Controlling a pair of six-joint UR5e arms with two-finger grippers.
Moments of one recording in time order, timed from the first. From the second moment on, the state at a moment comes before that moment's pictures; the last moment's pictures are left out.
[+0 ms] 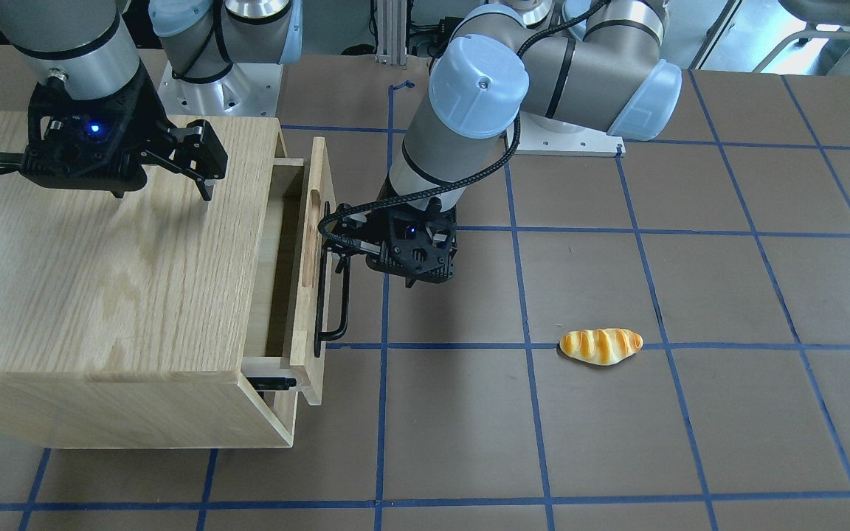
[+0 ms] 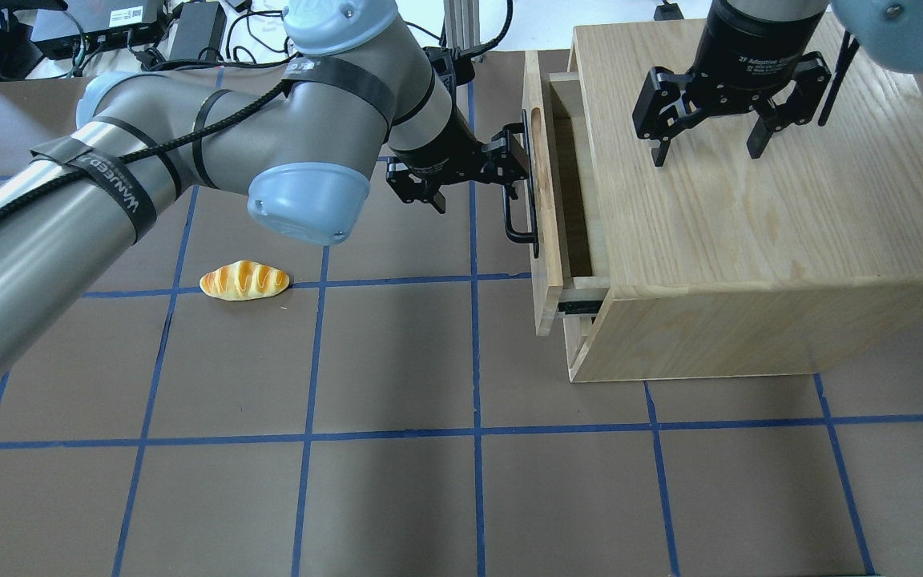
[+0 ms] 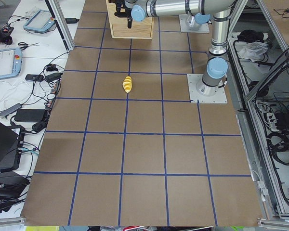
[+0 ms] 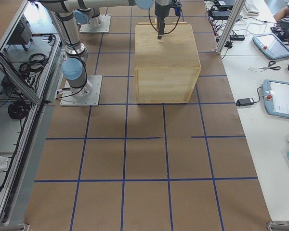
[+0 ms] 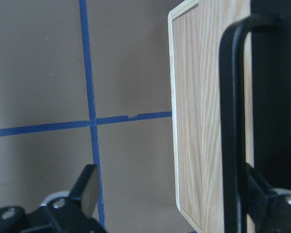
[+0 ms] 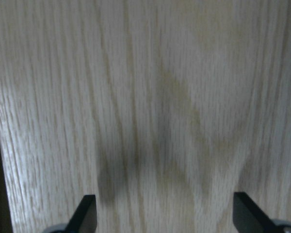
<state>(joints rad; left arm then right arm) -1.87 -1.85 -1.59 -1.10 1.29 -0.29 1.60 -1.49 1.43 -1.47 -1.61 0.02</state>
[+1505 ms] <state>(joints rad) -1.74 -1.77 -1.61 -1.22 1.22 -0.23 1.60 -1.49 1.43 -1.47 -1.61 0.02</state>
